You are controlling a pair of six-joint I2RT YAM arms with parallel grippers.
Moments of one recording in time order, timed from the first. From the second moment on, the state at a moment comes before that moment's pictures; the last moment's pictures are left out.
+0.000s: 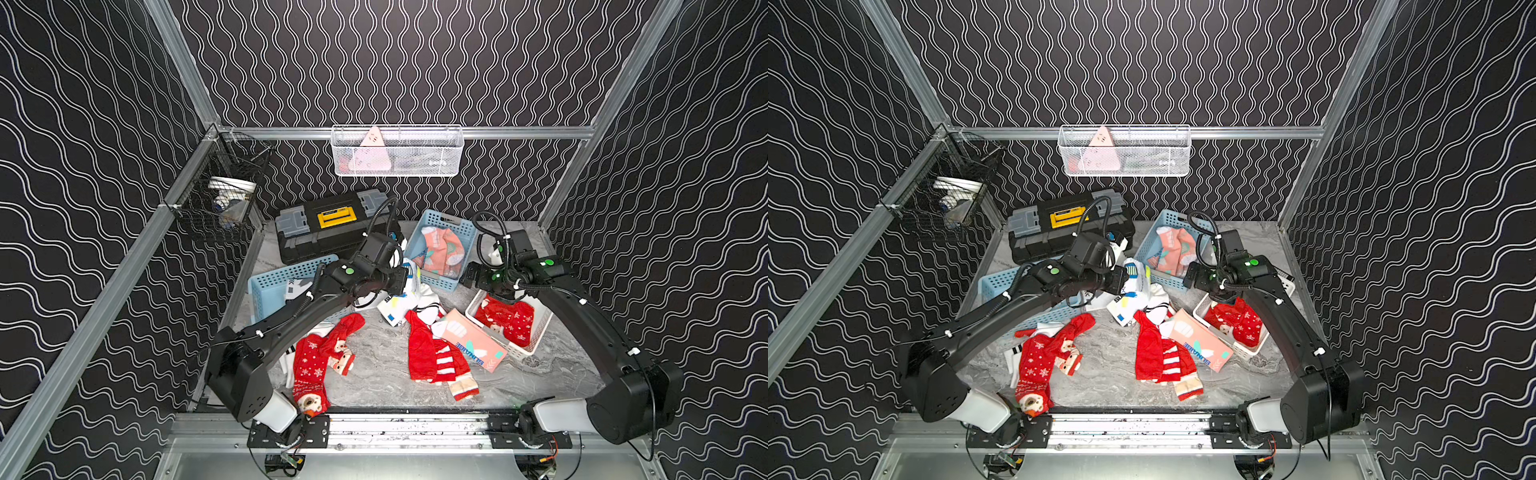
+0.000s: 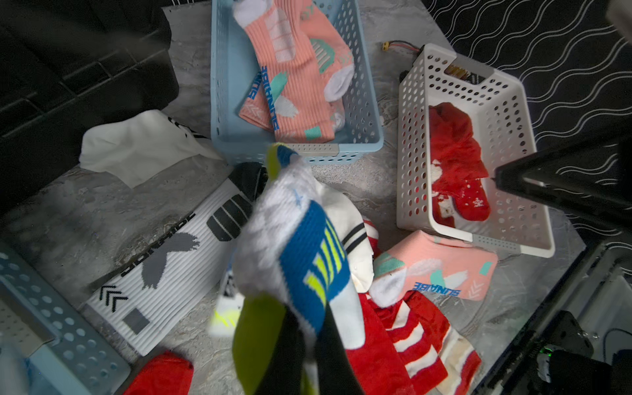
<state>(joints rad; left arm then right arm) -0.60 1.52 1.38 -0.61 0.06 -0.30 0.29 1.38 1.28 -0.95 -0.14 0.56</state>
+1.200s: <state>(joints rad) -0.03 1.28 1.71 -0.99 0.05 -0.22 0.33 1.44 1.32 -0.94 -0.15 0.53</state>
